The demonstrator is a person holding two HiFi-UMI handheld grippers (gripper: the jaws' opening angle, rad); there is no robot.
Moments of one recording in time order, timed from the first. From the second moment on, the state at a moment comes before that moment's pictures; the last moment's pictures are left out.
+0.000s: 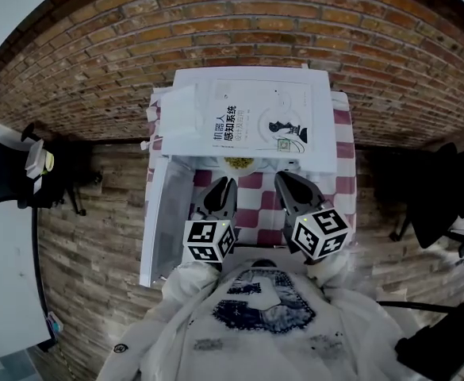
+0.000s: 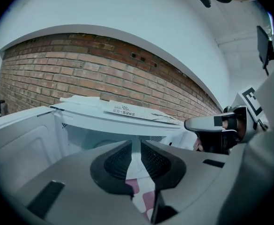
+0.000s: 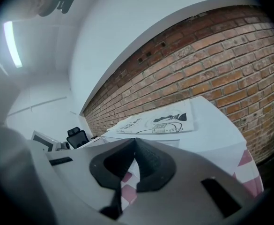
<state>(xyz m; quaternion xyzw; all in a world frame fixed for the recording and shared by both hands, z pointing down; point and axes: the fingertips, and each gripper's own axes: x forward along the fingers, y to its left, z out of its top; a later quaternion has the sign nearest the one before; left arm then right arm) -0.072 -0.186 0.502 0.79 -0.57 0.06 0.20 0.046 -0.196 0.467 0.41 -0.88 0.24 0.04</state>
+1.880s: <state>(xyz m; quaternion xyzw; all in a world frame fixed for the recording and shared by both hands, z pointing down) -0.091 -0.213 0.642 0.69 -0.58 -0.04 0.44 0.072 -0.199 0.481 0.42 -0.87 0.25 0.06</state>
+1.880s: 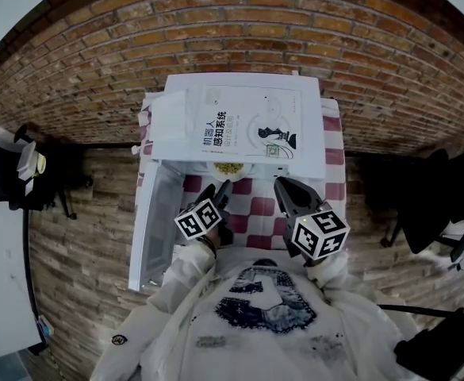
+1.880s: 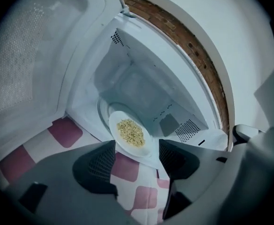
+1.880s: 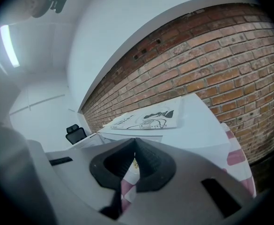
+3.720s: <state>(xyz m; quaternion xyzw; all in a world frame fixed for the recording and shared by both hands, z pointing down) -0.070 -0.248 0.687 0.60 -0.49 -0.20 0.61 0.087 -0.202 0.488 0.43 -0.86 0.28 0.04</state>
